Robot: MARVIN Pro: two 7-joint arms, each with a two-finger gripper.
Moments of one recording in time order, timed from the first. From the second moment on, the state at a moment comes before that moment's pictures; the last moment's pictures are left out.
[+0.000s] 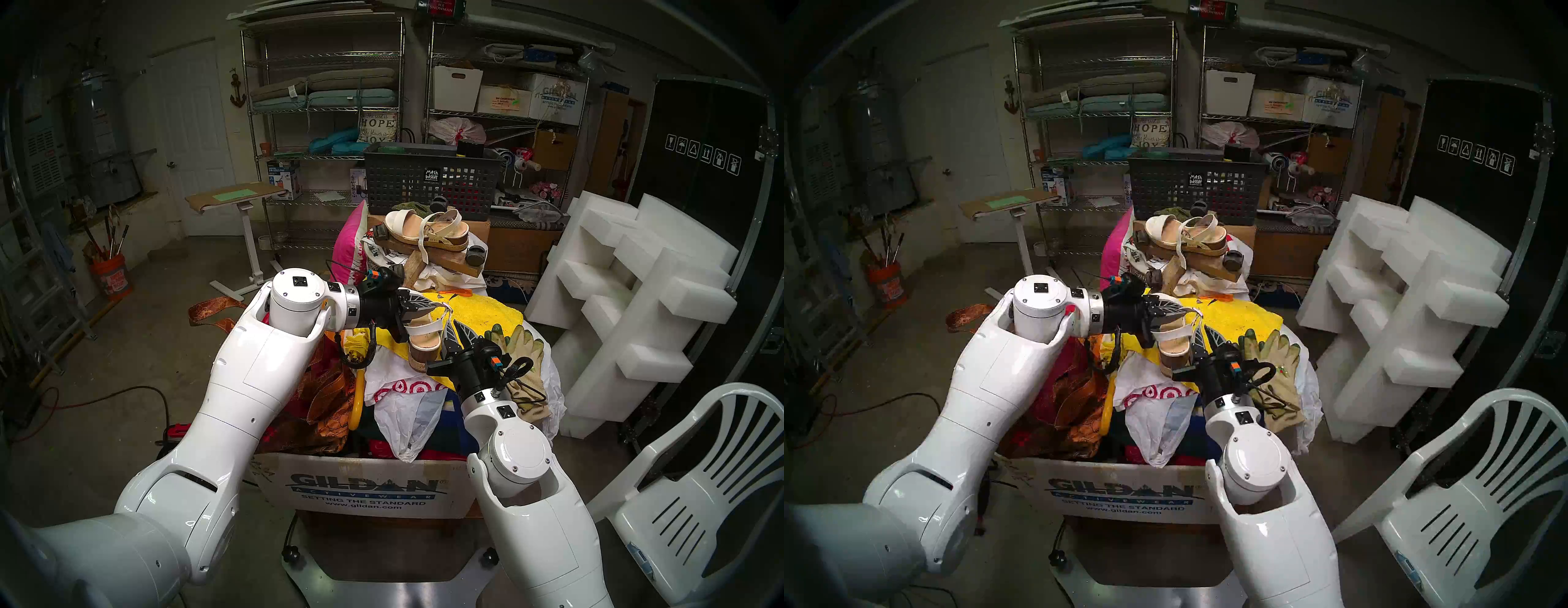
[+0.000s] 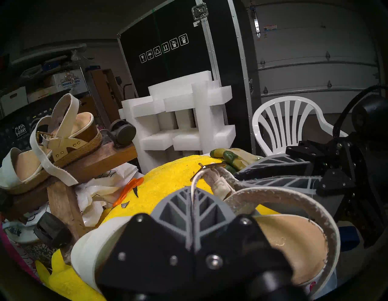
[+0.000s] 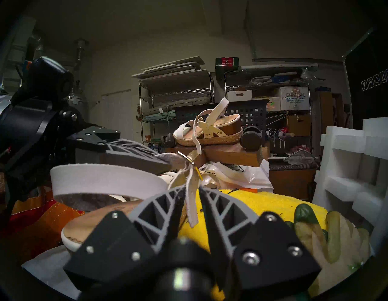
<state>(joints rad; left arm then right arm) 1.00 -1.38 -1.27 -1.39 0.02 0.24 -1.02 -1.71 -1.50 1.33 -1.85 0.04 -0.03 -0.07</state>
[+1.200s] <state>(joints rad) 1.02 -1.35 -1.28 -1.42 0.02 0.26 -1.10 -1.68 -1.48 1.30 -1.84 -0.05 -0.03 -0.07</state>
